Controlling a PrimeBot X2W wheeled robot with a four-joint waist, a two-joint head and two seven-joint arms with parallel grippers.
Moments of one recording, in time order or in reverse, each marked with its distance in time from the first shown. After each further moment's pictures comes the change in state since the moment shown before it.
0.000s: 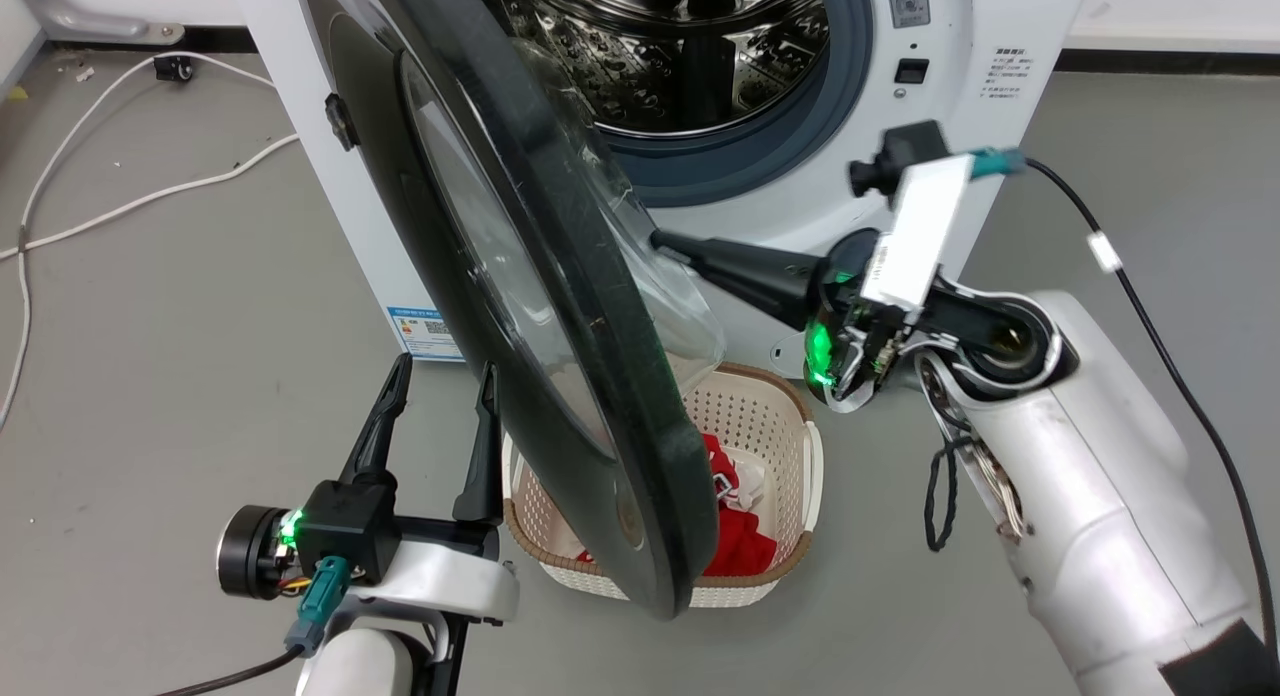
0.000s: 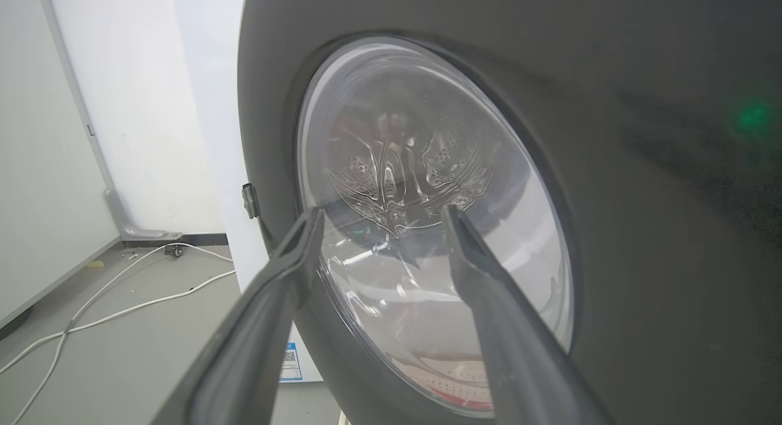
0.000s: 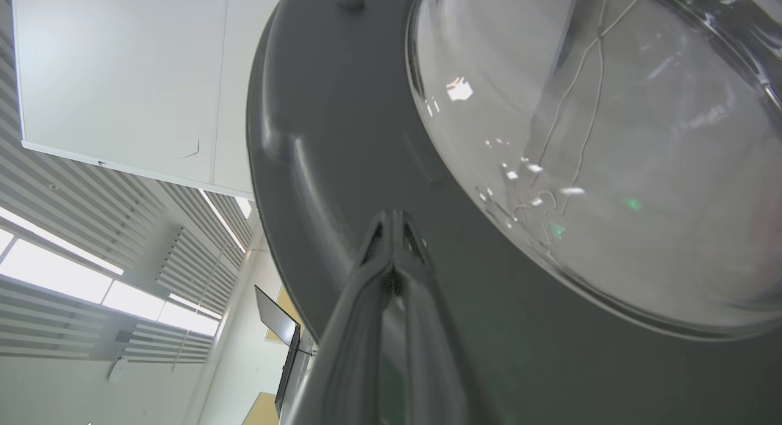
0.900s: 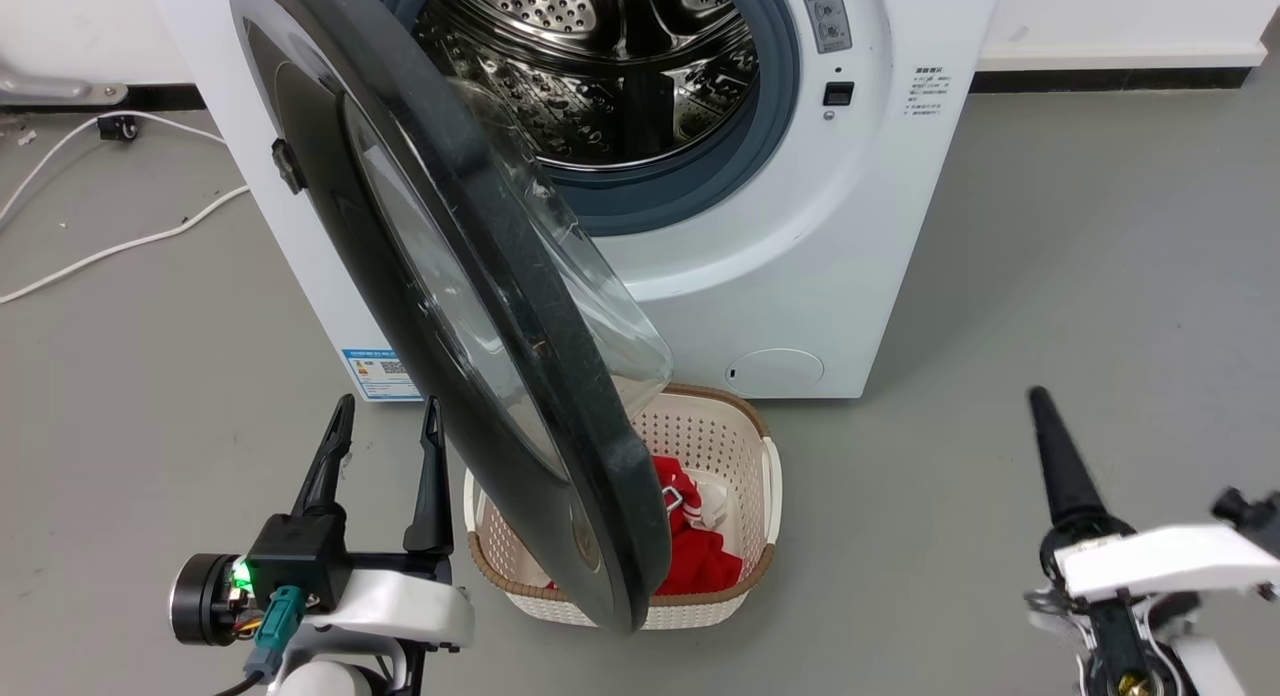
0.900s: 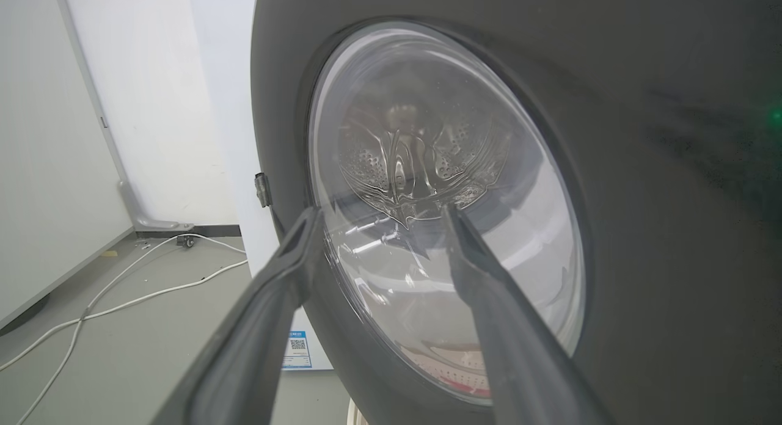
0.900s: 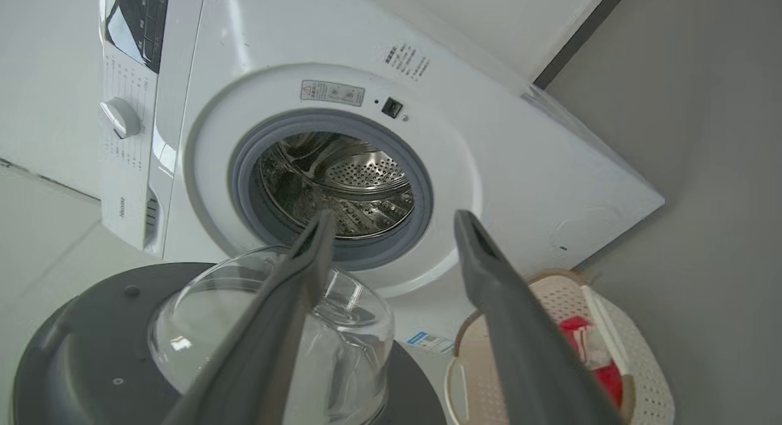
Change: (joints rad) left arm 0.060 0.002 0.085 0.008 0.011 0.003 0.000; right arm 0.676 -0.121 -0.259 -0.357 -0.477 0.000 -0.905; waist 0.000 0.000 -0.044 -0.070
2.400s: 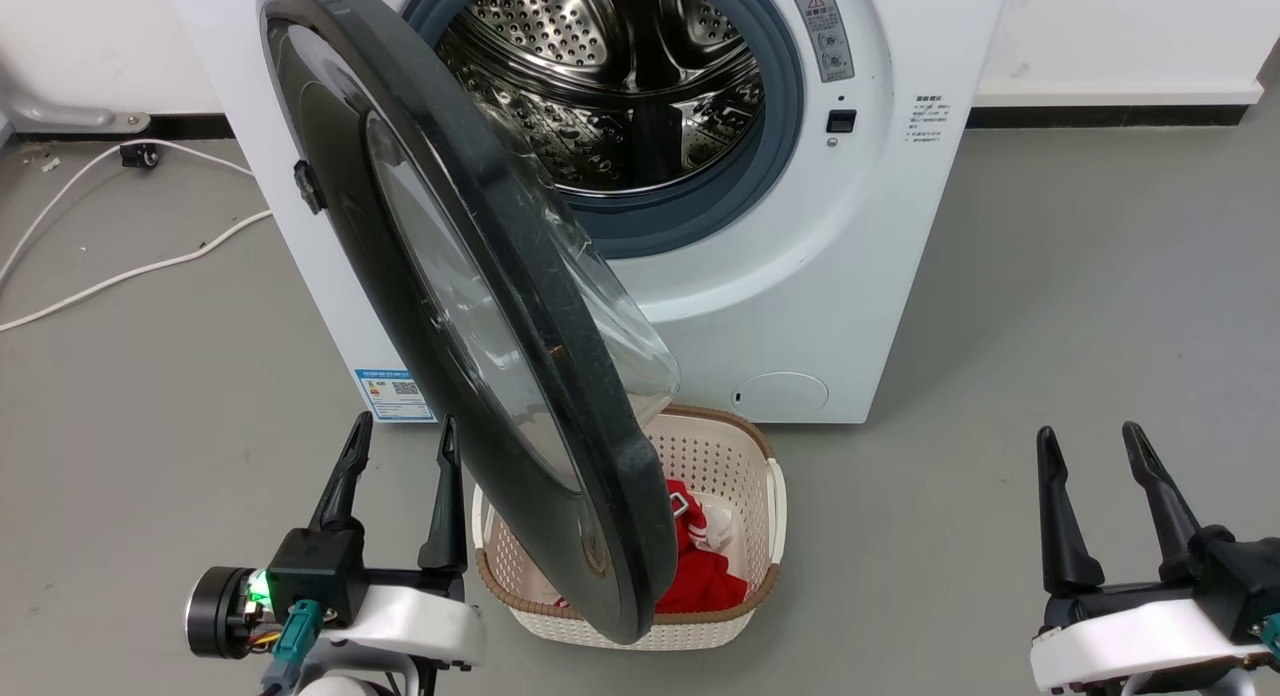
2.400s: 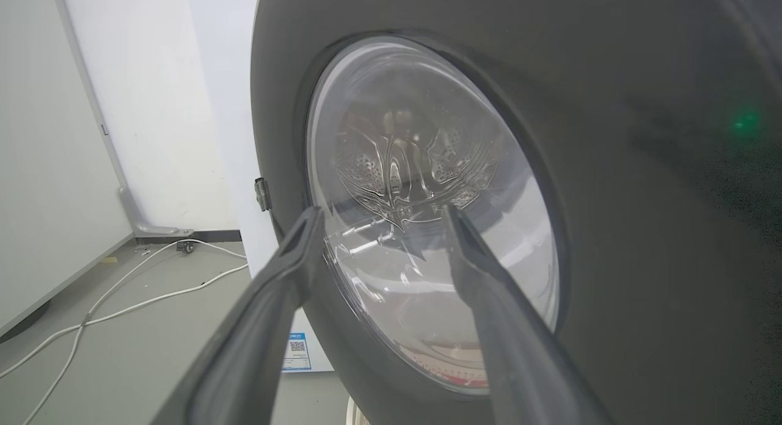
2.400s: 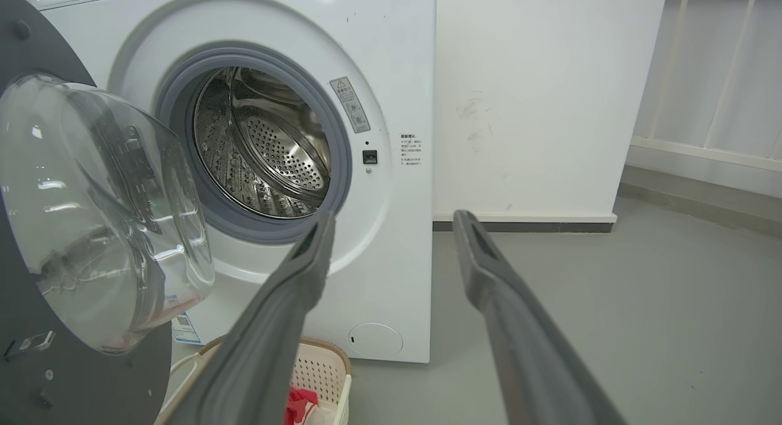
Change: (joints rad) left arm 0.023 -0.001 -0.022 0.004 0.008 0.002 0.000; right arm 0.202 0.122 -0.192 -0.297 -1.174 0.000 -0.077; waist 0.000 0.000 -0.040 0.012
